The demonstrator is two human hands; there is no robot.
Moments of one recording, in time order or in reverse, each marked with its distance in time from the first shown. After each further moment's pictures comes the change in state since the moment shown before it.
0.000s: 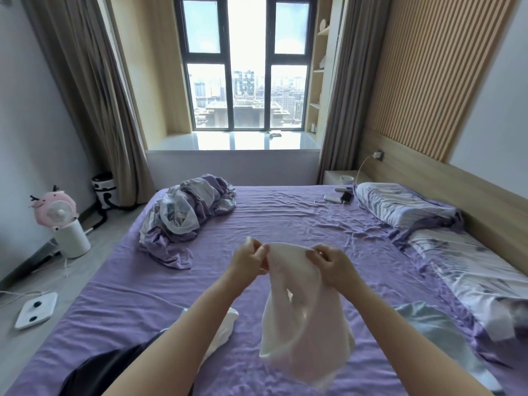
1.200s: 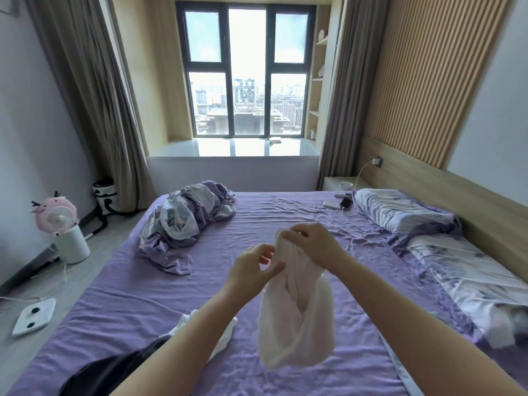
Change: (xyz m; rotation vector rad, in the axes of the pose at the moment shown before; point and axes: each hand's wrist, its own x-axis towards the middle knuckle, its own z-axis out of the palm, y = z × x) left_hand -0.011 -0.007 0.002 0.330 0.017 0.328; right_hand 0.024 -0.066 -0.007 -0.097 -0.088 -0.160
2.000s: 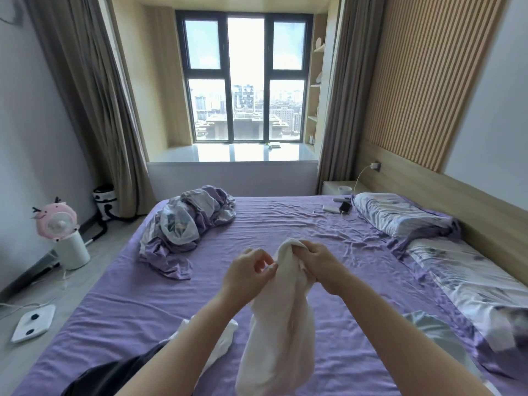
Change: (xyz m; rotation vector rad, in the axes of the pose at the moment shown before) left_hand -0.005 -0.002 -0.007 0.086 0.083 0.081; right_hand -0.025 0.013 0.012 0.528 -0.060 0.291
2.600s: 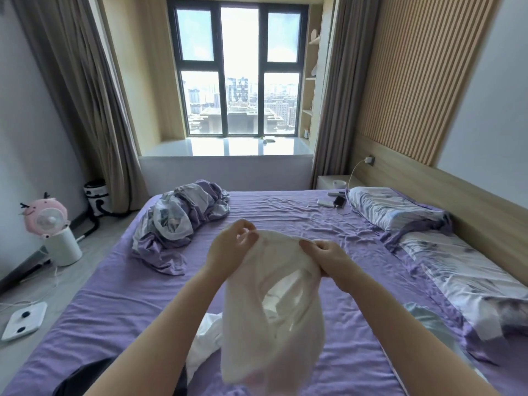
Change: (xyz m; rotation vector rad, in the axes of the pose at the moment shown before) left_hand 0.032 0.005 -0.024 -0.068 0.053 -0.099; right_hand -0.005 0.011 -0.028 -0.075 0.087 0.060
